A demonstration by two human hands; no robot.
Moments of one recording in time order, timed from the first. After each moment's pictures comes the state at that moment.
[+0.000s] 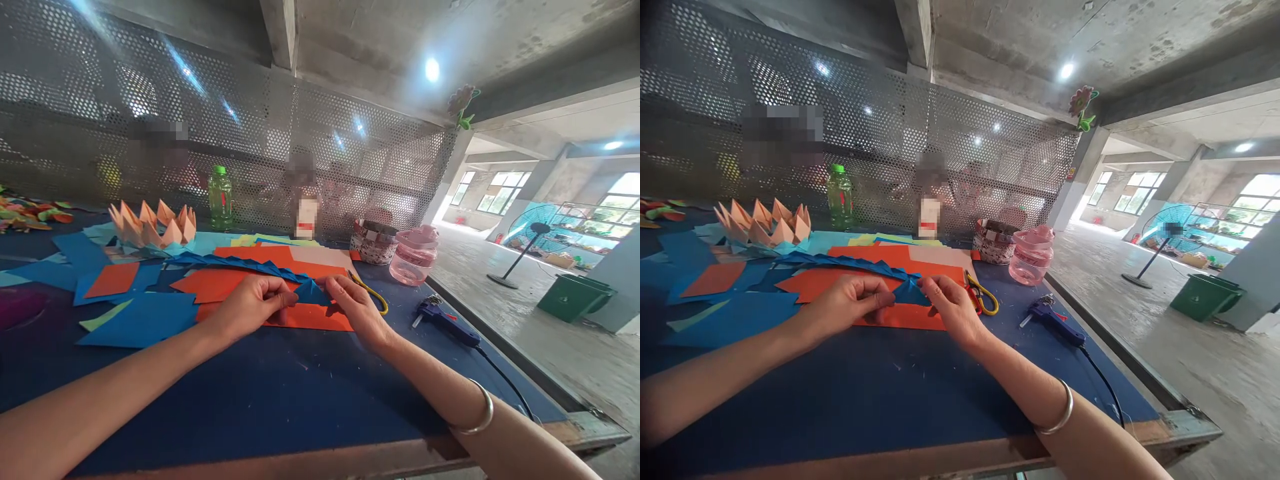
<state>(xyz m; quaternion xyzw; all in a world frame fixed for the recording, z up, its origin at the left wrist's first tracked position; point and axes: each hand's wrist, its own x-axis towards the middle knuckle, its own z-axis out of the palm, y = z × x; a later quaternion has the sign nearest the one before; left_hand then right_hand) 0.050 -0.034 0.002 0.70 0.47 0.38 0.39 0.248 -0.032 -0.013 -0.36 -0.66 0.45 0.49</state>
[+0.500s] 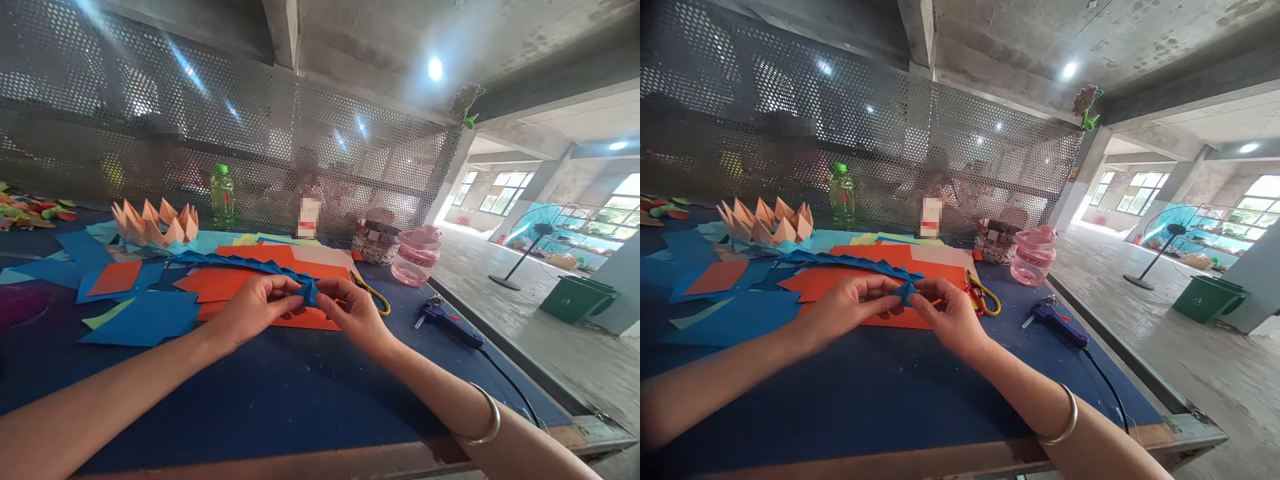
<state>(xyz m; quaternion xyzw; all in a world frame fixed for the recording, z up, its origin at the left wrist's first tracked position) 0.056 -0.039 0.004 0.68 0.43 0.40 0.44 0.245 -0.038 -0.016 -0.36 -0.71 0.38 0.47</state>
